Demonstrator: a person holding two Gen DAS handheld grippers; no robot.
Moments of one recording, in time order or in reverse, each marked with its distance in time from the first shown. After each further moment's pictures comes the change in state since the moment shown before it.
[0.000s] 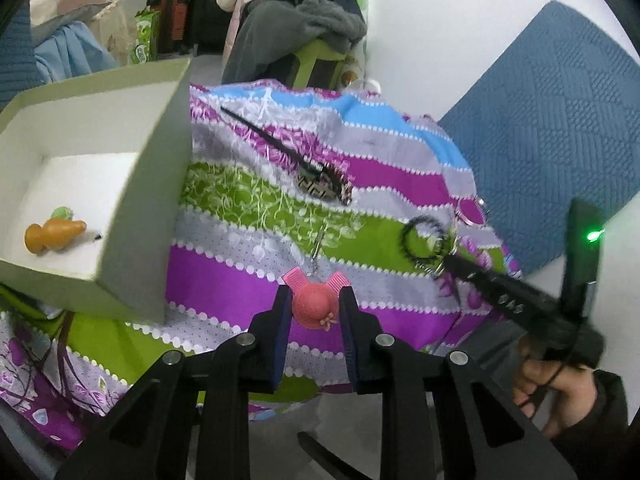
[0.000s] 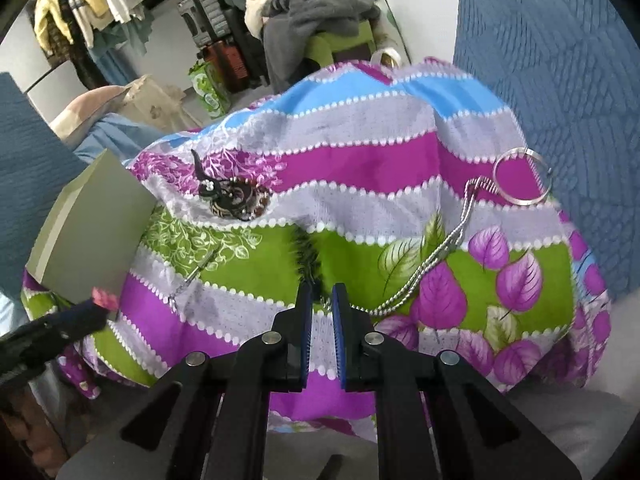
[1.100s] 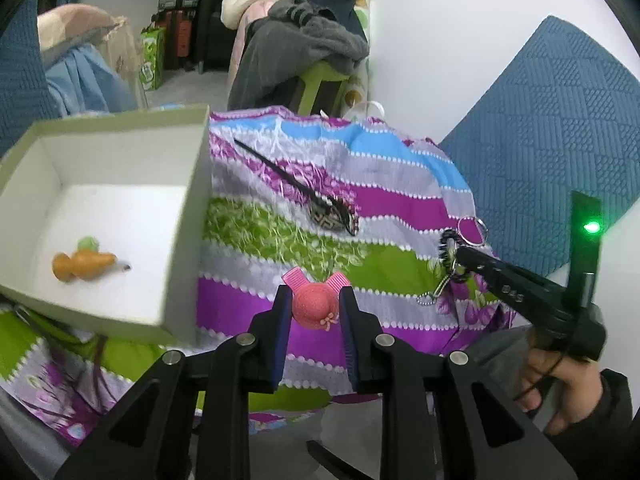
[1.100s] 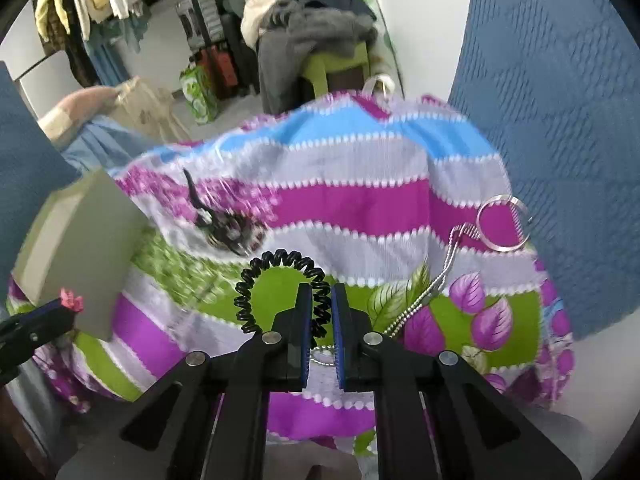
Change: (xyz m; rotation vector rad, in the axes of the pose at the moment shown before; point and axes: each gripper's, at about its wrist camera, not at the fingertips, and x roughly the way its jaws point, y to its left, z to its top) left arm -0.030 0.004 0.021 0.012 -0.043 0.030; right arm -0.025 0.022 0.028 -0.056 -0.063 -0.107
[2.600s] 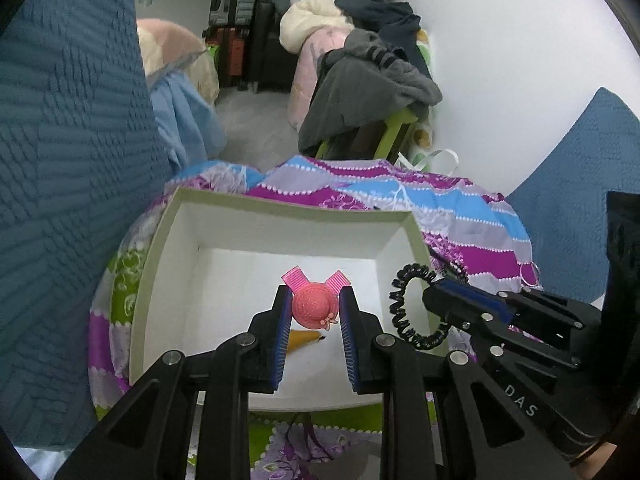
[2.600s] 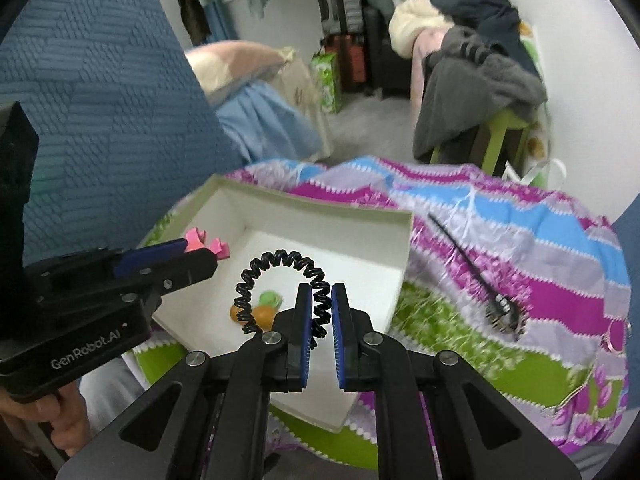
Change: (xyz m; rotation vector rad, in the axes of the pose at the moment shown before) left arm -0.069 0.170 0.070 -0.034 -0.031 0.119; right arm 0.003 0.278 0.043 -0.276 0.045 0.223
